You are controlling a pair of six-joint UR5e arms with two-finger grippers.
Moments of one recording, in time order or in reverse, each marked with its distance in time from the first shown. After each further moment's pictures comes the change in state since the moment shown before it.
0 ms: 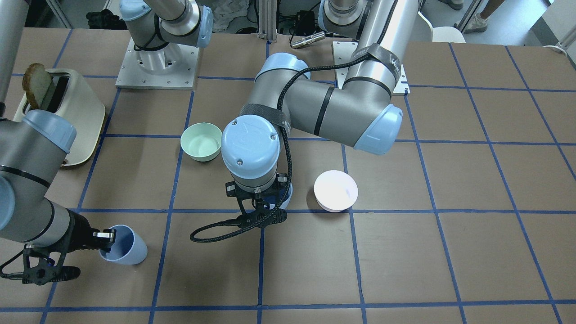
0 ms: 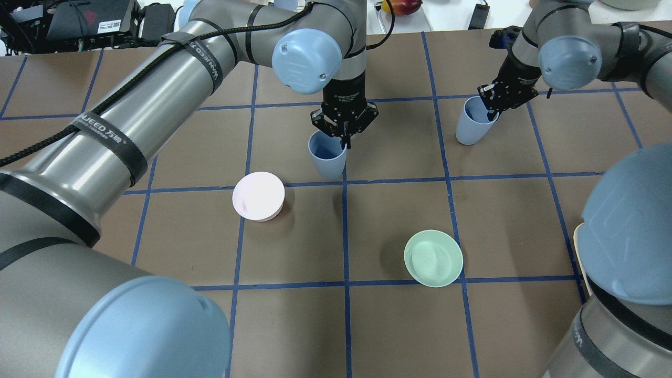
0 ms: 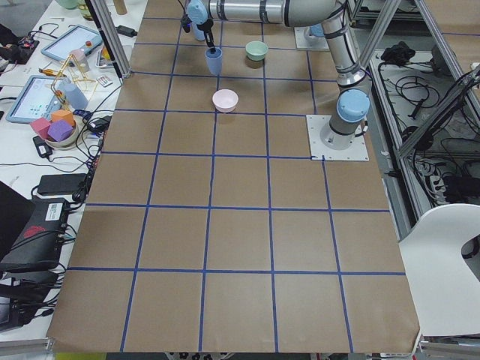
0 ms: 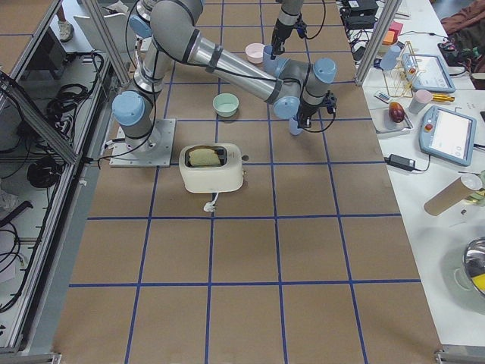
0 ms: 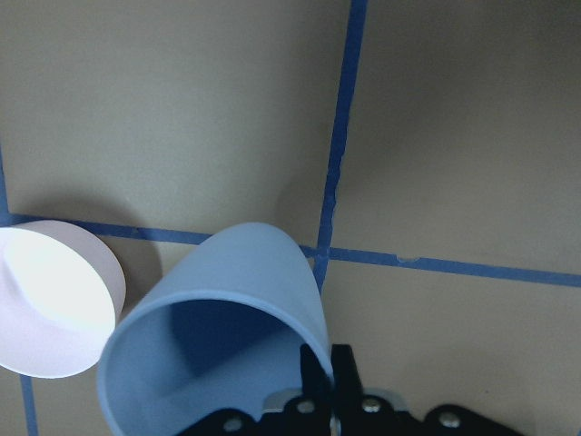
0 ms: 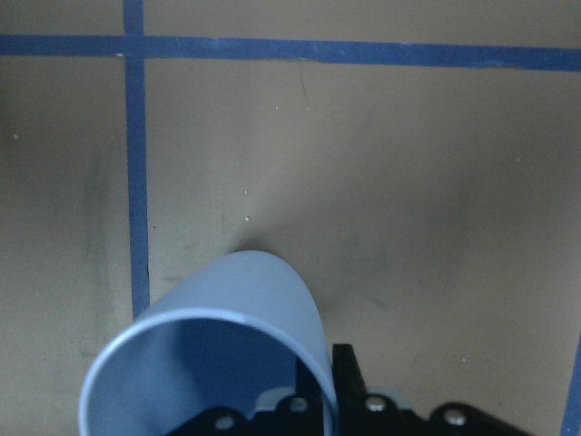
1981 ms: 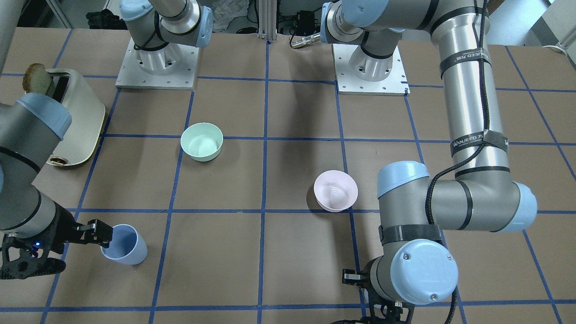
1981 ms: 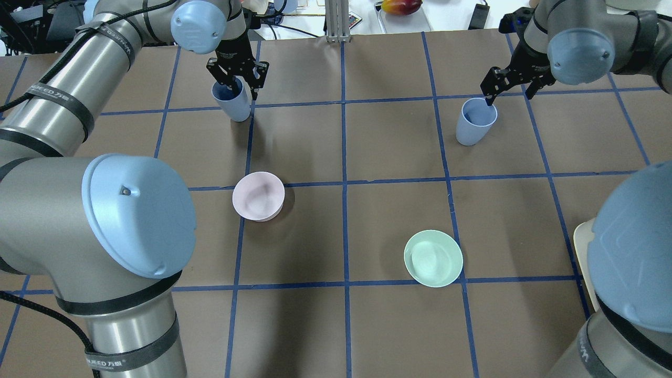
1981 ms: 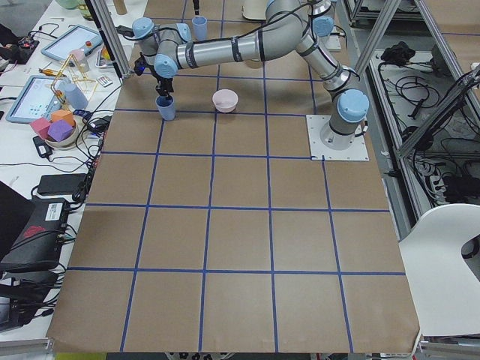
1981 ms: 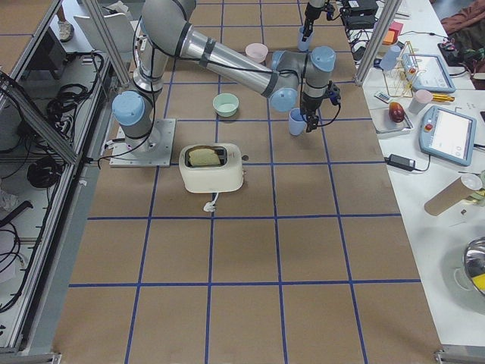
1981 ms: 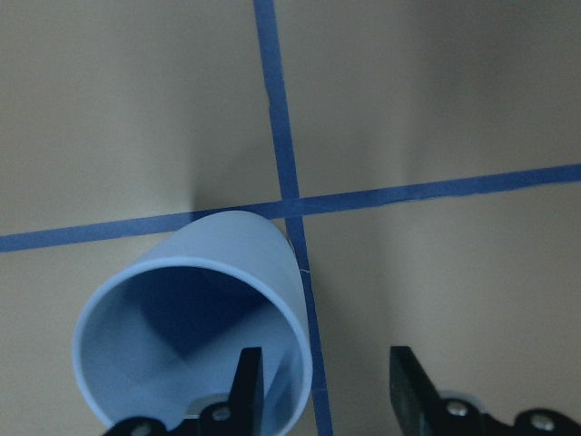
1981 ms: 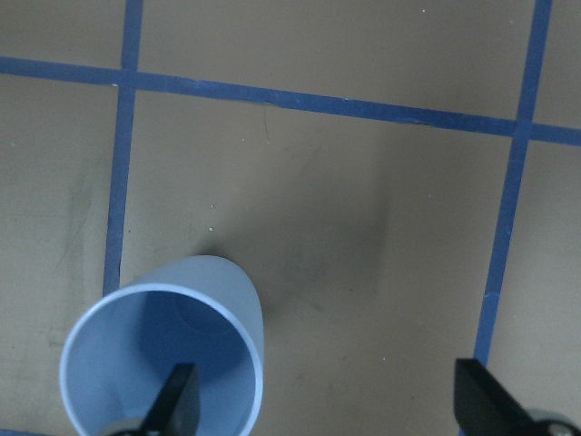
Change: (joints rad) left arm 0.337 -0.203 0.212 0.089 0.148 0.645; right arm -0.001 -0.044 0.013 -0.065 -0.063 -0.068
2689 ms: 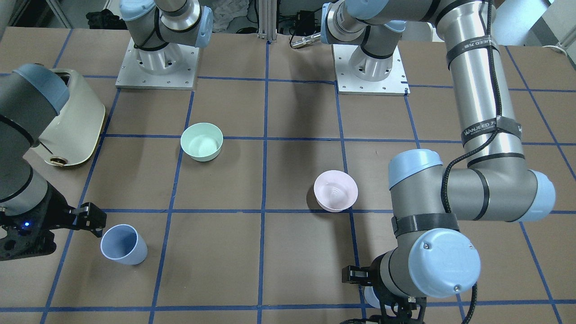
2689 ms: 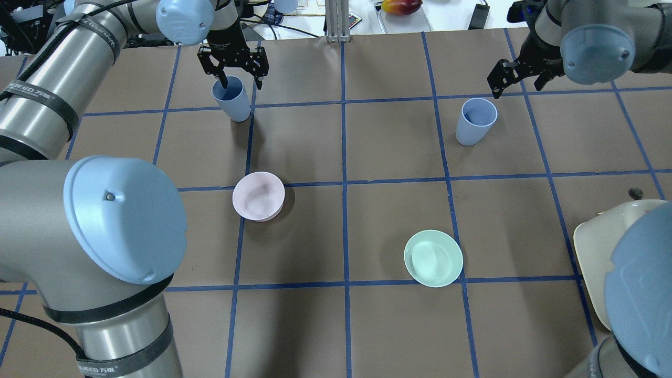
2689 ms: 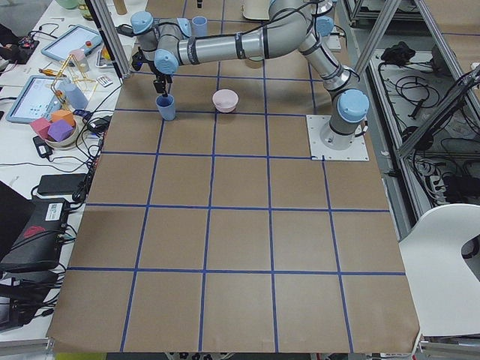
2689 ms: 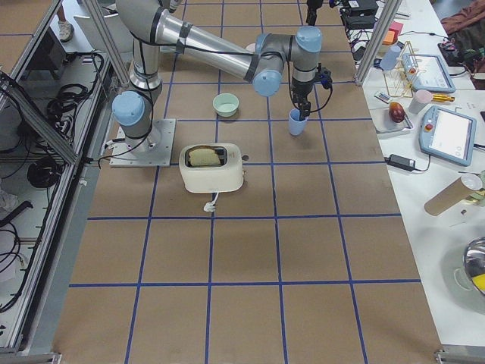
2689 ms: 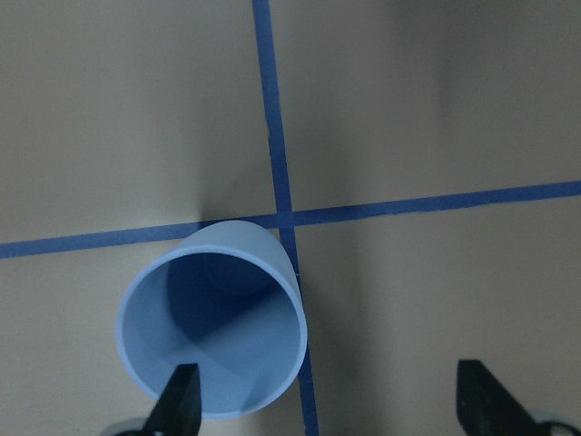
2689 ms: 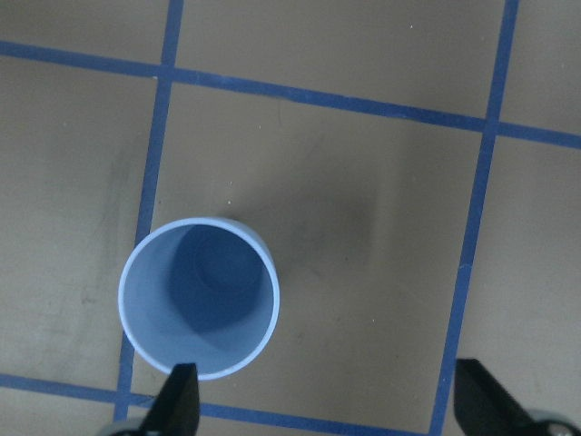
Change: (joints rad) left arm 0.017 0.032 0.001 -0.012 -0.055 -0.005; right arm -0.003 -0.080 0.030 -0.024 0.000 -0.030
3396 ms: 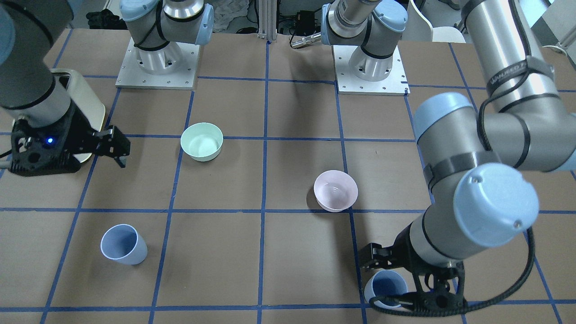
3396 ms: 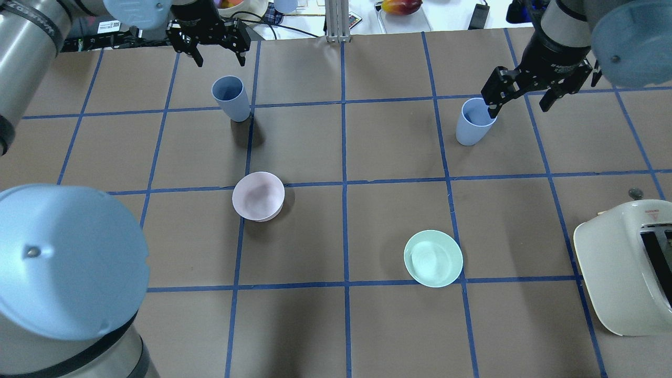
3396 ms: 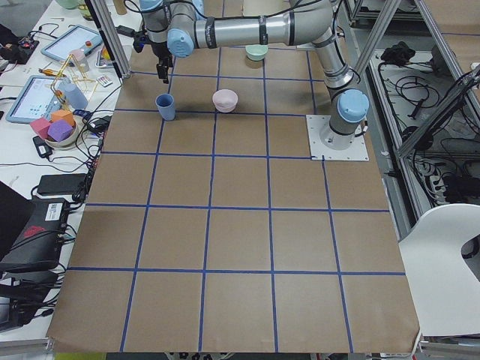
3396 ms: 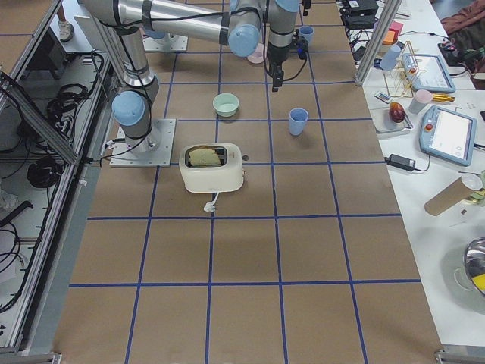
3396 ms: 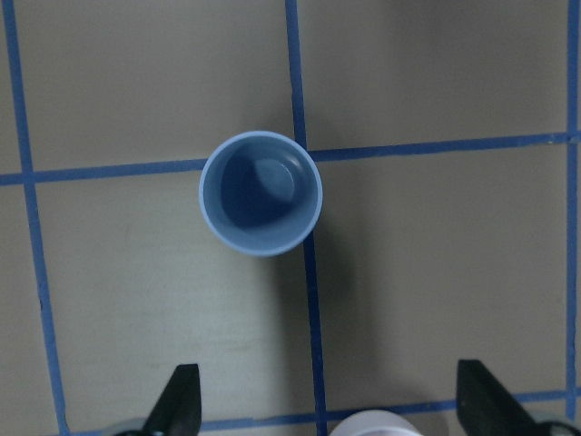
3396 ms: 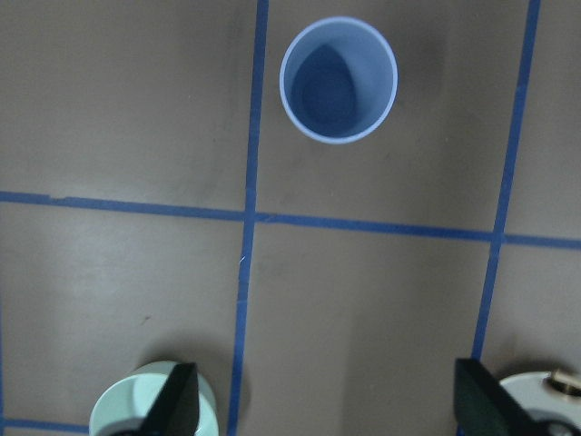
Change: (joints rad) left arm 0.028 0.125 -0.049 0.038 -0.036 -0.001; right arm 0.050 -0.247 0.087 0.233 -0.004 0.053
